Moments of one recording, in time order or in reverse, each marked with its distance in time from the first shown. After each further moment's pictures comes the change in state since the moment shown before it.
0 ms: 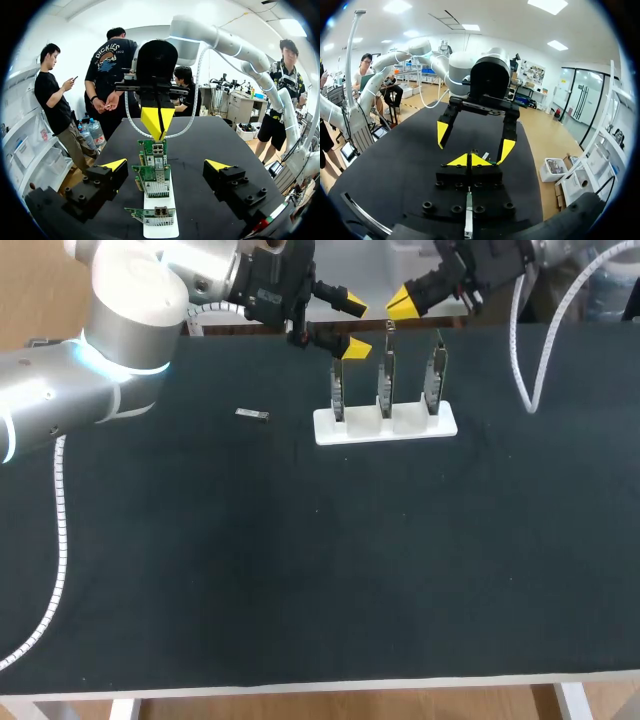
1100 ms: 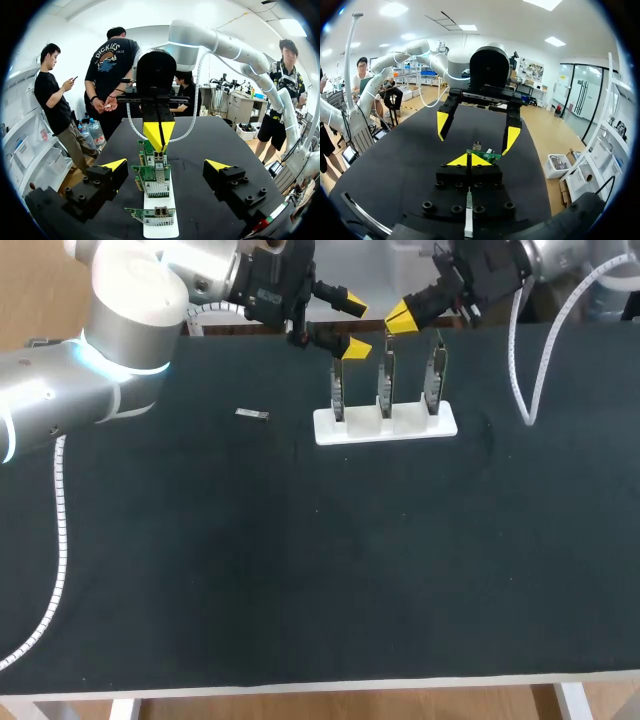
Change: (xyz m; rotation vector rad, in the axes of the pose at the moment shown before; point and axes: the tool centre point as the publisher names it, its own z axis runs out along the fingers) left arm 0.000 0.000 0.000 0.000 0.000 0.000; right arm 0.017 0.004 0.009 -0.008 -0.004 0.041
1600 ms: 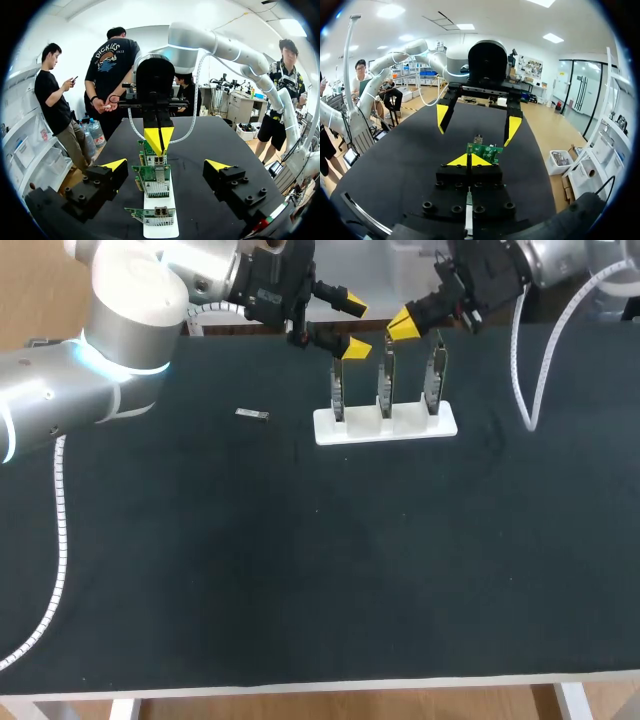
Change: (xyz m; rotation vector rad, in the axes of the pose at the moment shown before) left arm 0.000 0.000 0.000 0.000 0.000 0.000; right arm 0.012 0.002 0.002 -0.005 0.007 0.031
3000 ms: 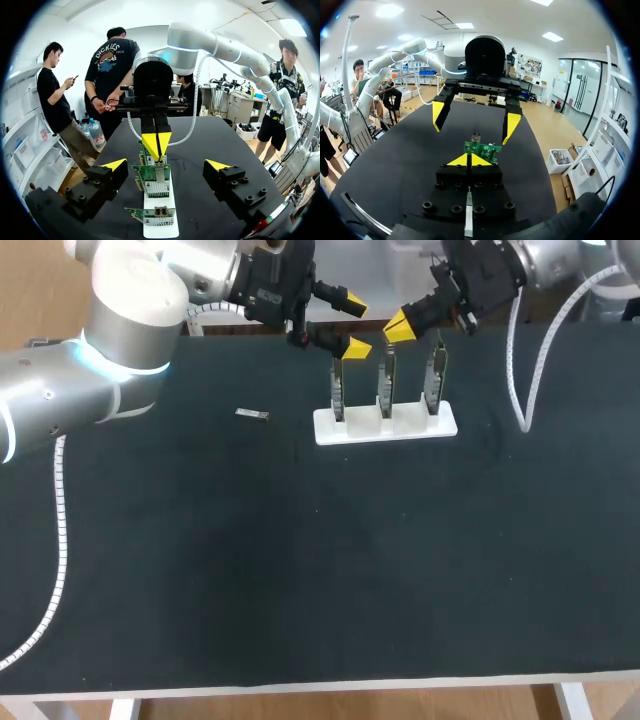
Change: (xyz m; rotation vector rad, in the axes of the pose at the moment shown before) left arm 0.000 0.000 0.000 0.000 0.000 0.000; right arm 0.004 -0.004 0.005 0.005 0.009 0.006
